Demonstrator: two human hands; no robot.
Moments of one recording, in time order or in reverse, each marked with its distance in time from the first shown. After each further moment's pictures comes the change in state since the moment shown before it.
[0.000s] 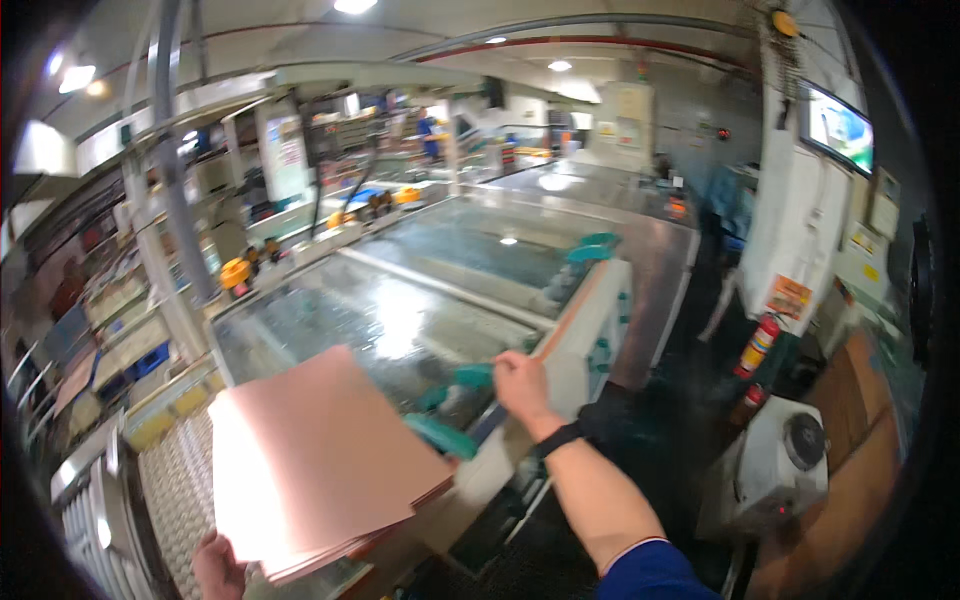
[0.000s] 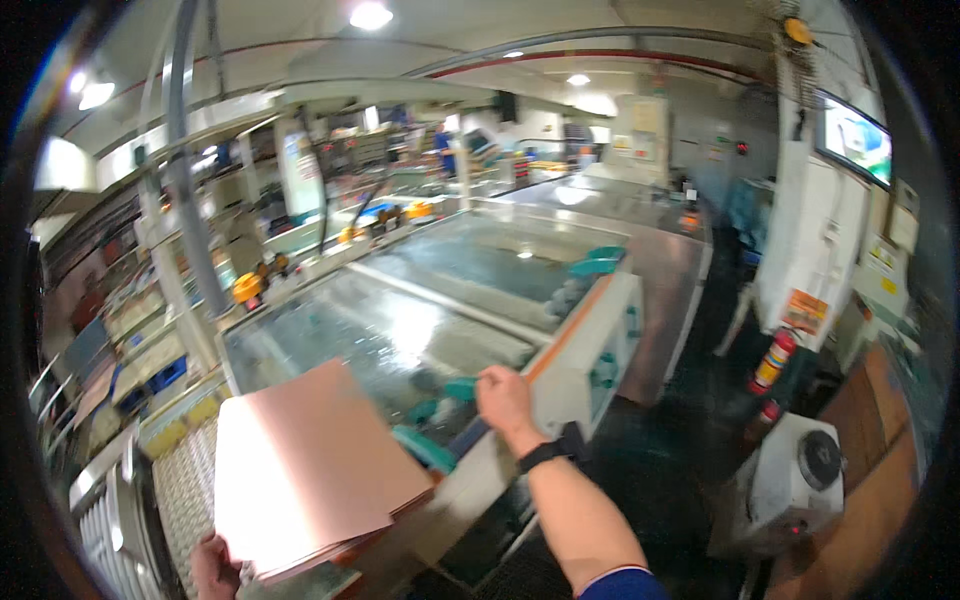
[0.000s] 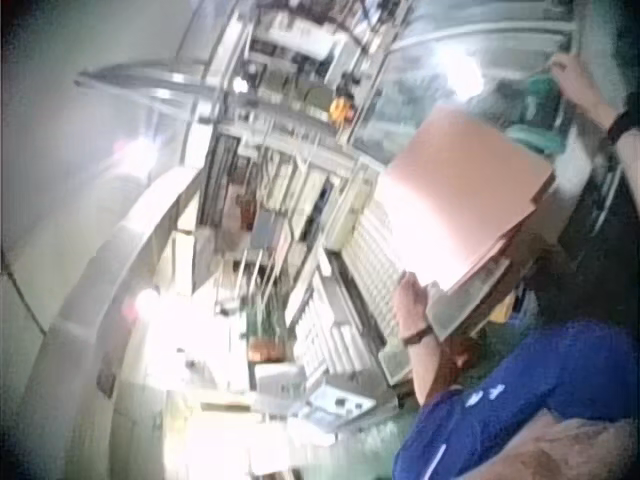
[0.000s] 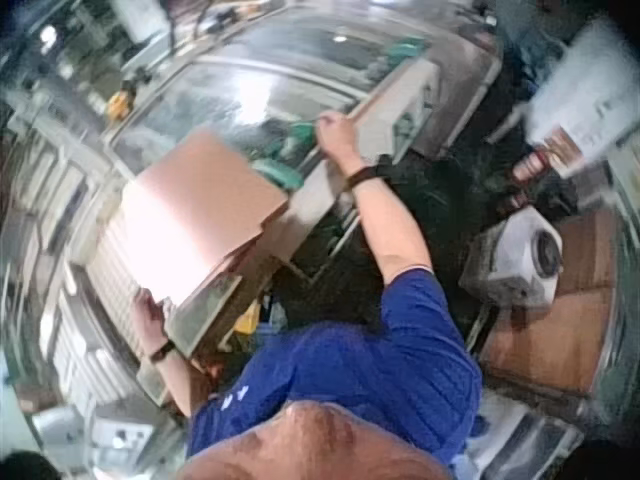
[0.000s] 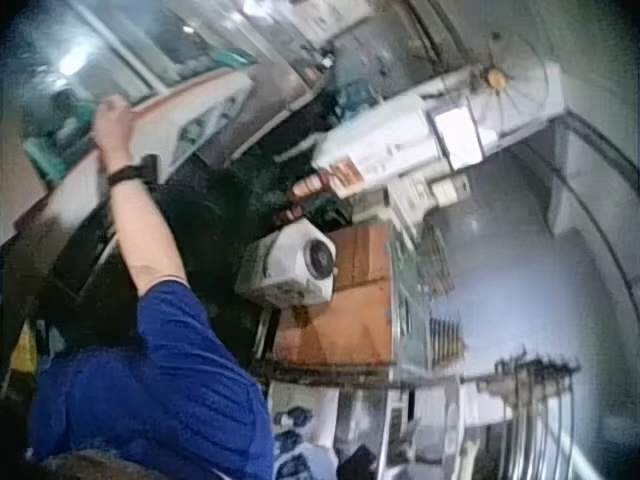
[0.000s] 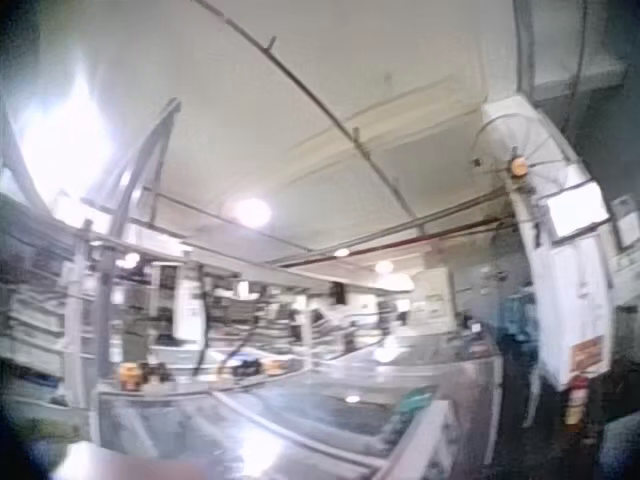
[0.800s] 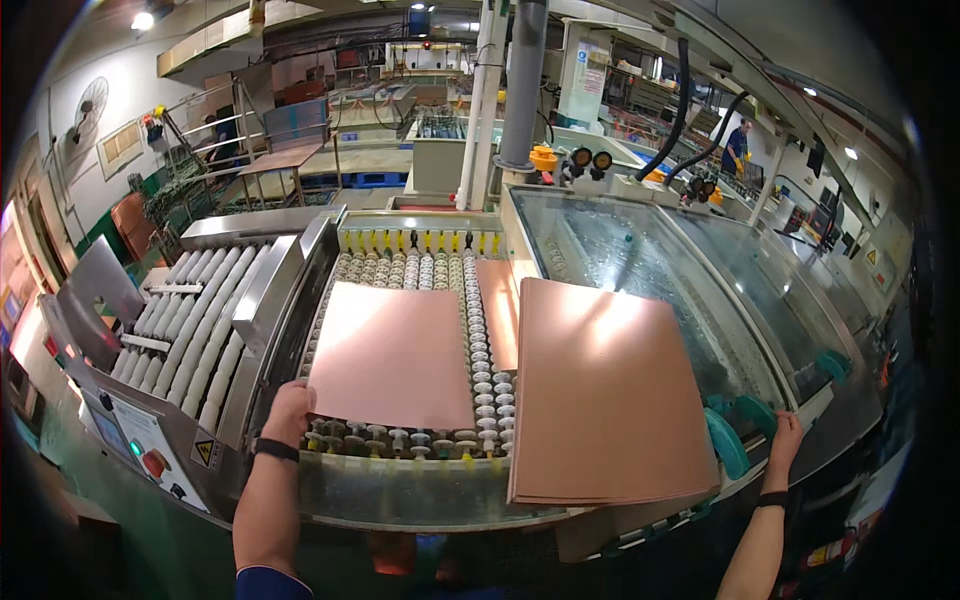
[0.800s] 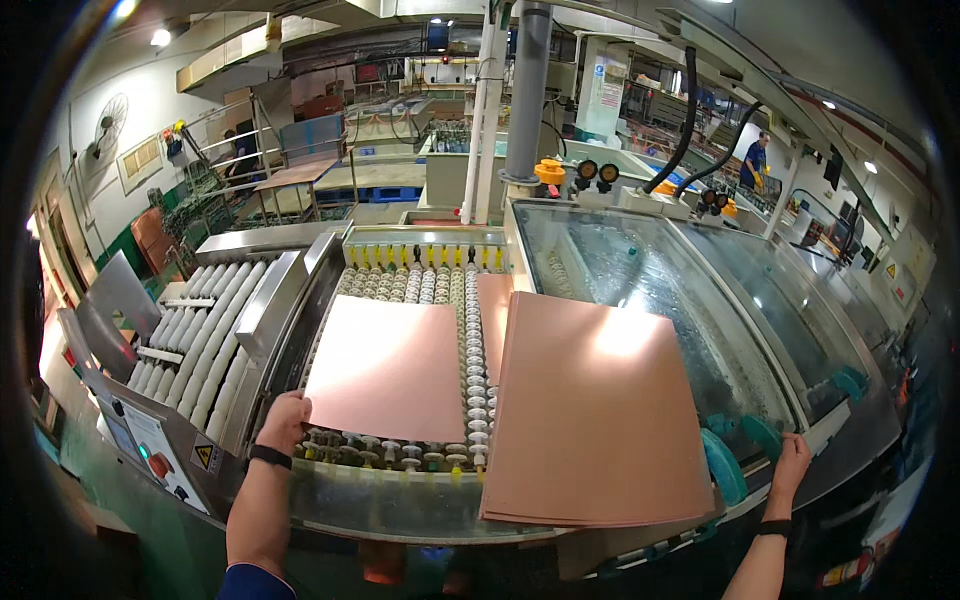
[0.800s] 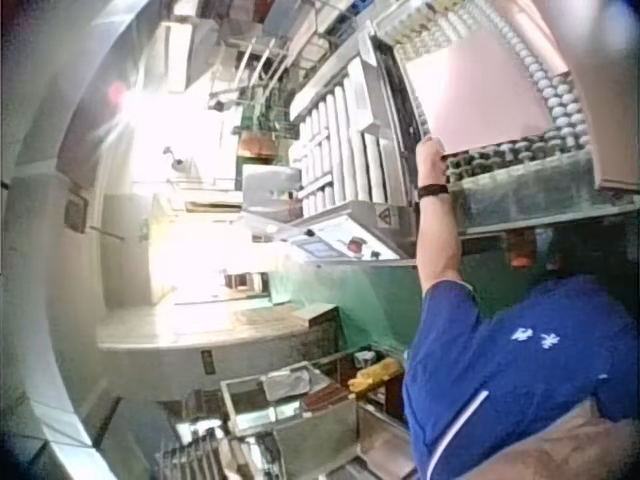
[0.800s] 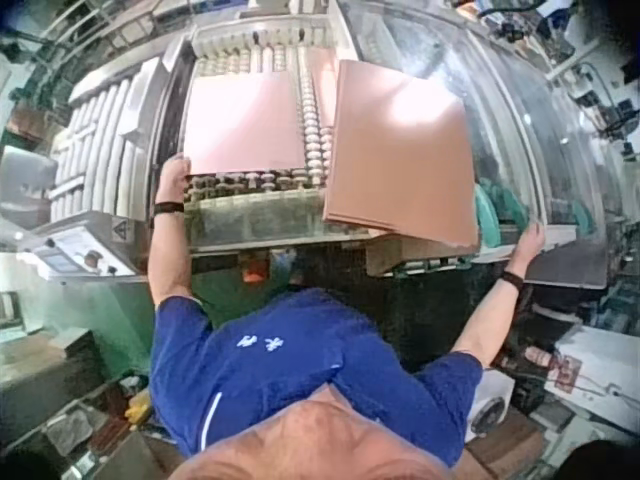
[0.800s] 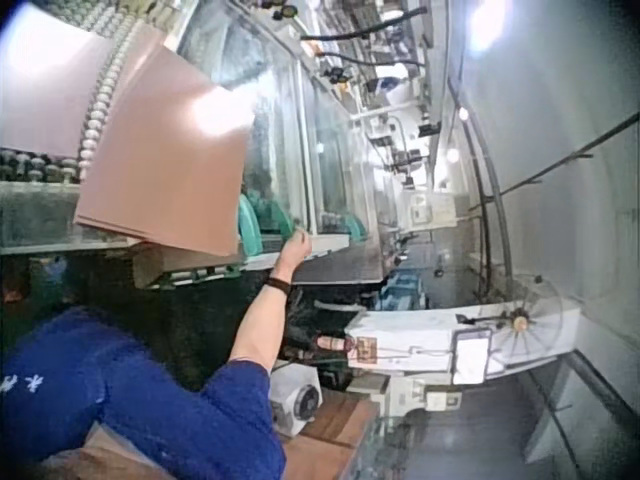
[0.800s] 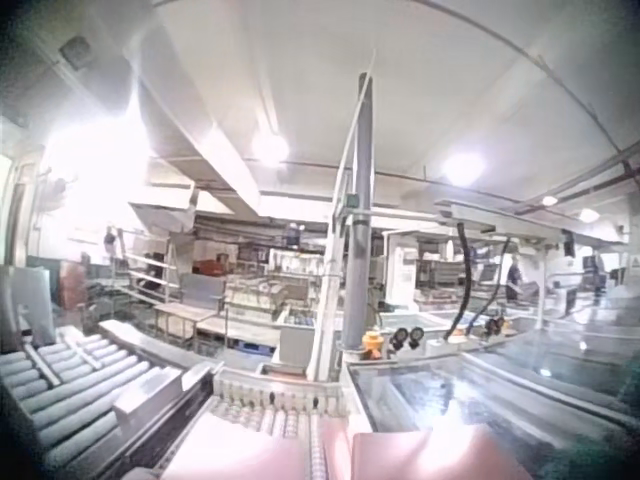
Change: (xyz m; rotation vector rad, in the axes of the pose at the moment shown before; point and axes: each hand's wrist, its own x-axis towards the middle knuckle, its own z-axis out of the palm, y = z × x) left_hand 0.077 0.011 -0.242 0.181 0.434 0.004; right_hand 0.021 0.058 -0.026 -0.062 -0.051 0.029
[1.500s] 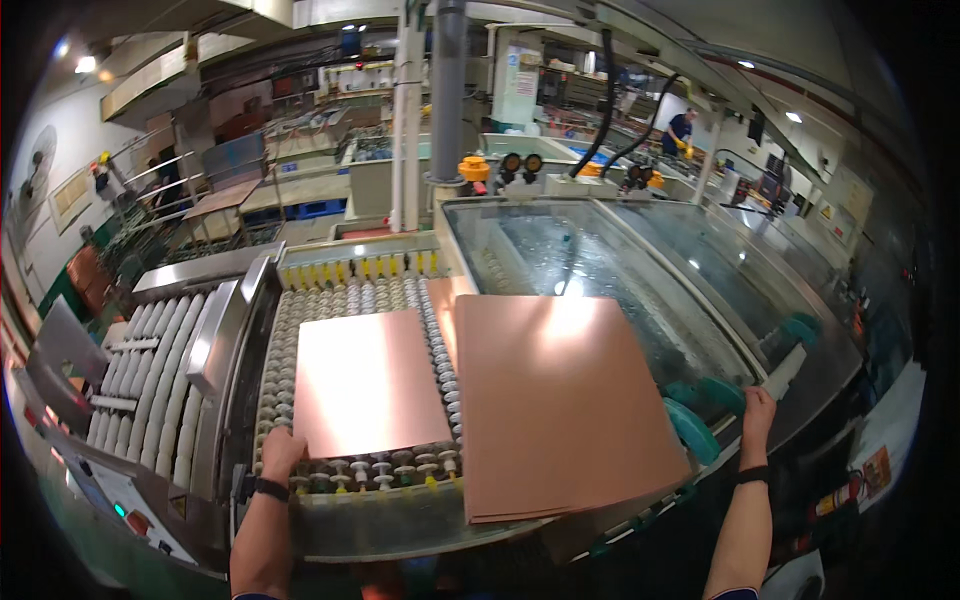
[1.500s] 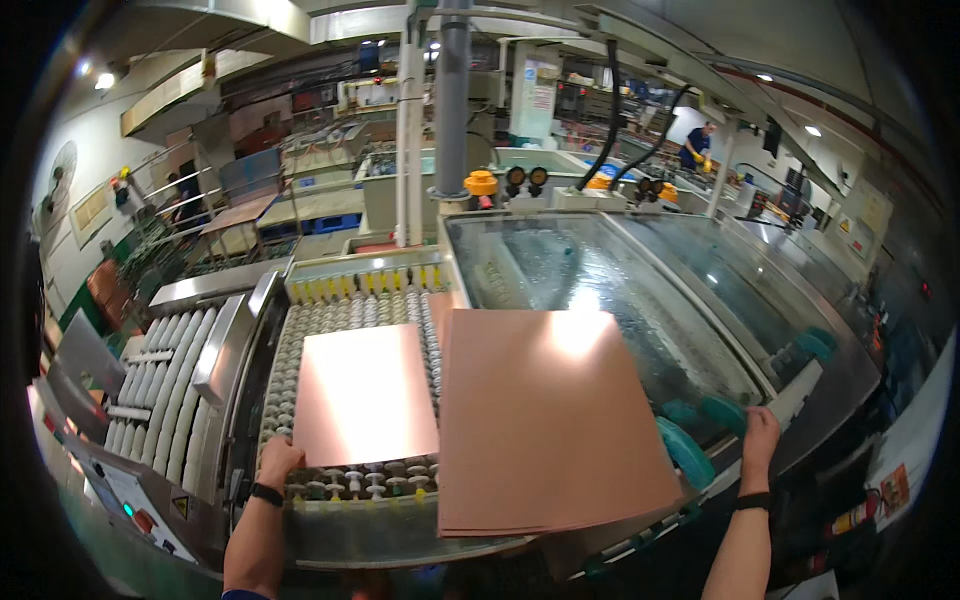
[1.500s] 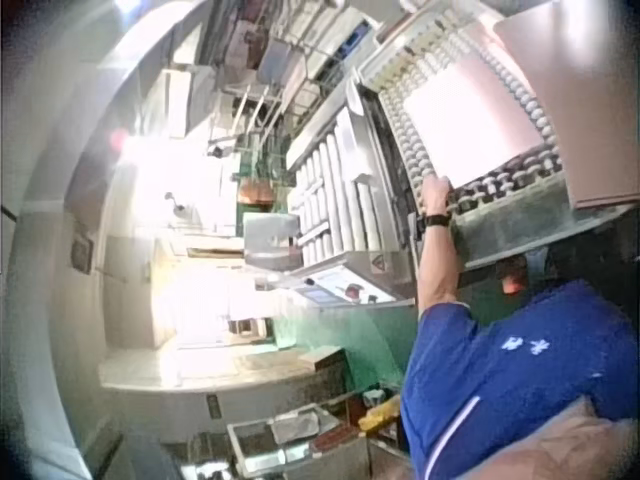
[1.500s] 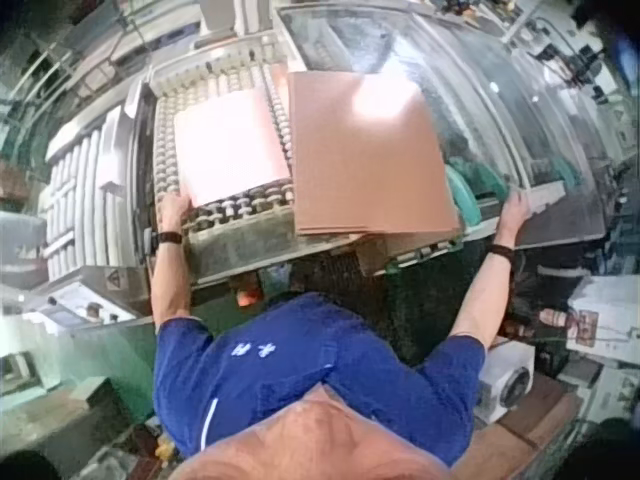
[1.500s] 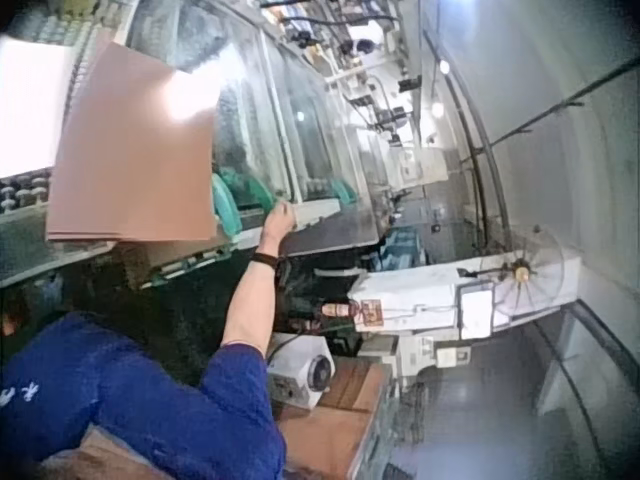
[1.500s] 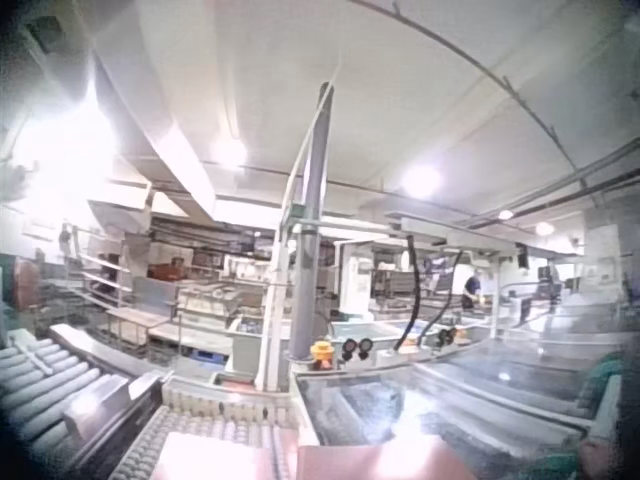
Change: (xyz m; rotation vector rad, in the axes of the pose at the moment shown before) left_hand 0.012 -0.024 0.036 1.164 0.120 0.212; right_hand -0.005 -0.013 -0.004 0.005 0.009 0.010
